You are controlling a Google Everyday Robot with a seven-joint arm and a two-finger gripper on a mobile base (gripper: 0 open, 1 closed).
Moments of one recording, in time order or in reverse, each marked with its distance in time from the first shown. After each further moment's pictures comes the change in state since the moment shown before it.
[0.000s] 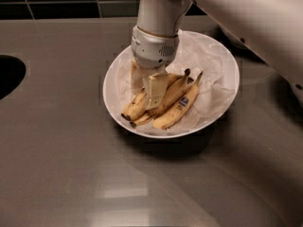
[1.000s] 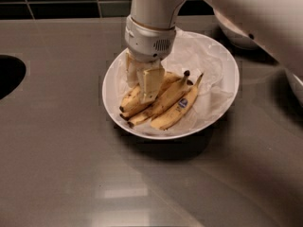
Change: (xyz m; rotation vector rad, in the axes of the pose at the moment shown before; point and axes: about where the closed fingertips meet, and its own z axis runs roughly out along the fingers) arm -0.019 -0.007 -0.020 0.101 0.043 -0.013
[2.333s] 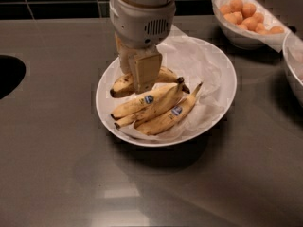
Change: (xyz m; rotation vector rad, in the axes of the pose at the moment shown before) arm -0.034 0.023 -0.059 0.136 0.138 -0.002
